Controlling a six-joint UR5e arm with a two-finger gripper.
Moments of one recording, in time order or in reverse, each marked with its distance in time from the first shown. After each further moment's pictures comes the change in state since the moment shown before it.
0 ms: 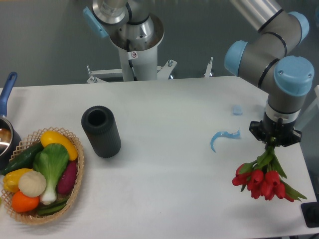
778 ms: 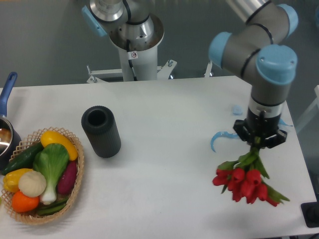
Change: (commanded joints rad) arm -0.074 0.176 -0.155 0.155 -0.270 -0.009
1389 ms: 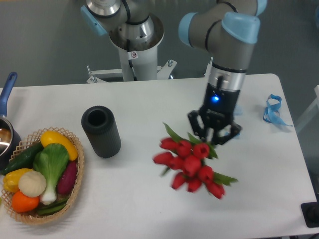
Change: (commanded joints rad) arm 0.047 0.152 -0.253 0.187 -0.759 -0.005
